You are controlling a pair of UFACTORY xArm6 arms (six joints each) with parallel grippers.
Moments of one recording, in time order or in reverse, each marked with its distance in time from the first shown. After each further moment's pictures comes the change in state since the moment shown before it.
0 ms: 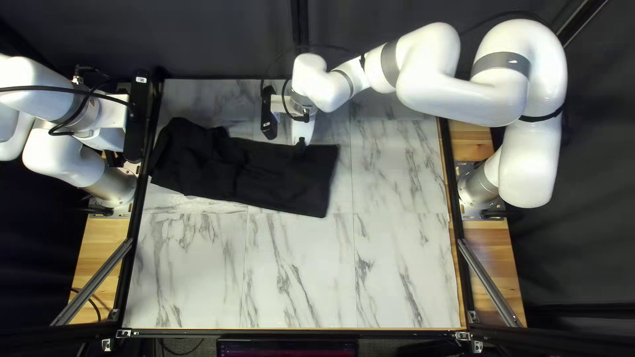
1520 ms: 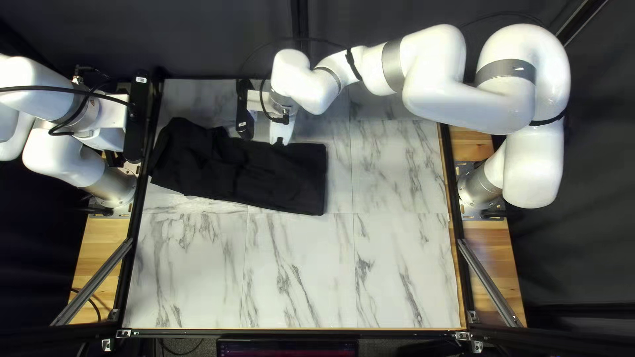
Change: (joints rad) left arm 0.000 0.000 0.000 0.000 0.000 0.000; right arm 0.076 0.000 -0.156 -0.097 -0.008 0.147
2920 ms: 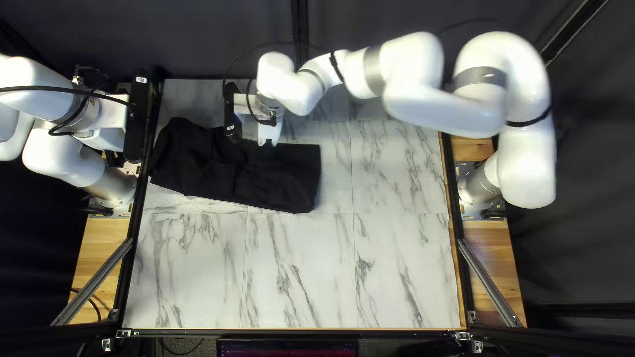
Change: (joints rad) left arm 0.000 0.000 0.000 0.000 0.000 0.000; right arm 0.033 0.002 -0.024 -0.042 0.004 0.054
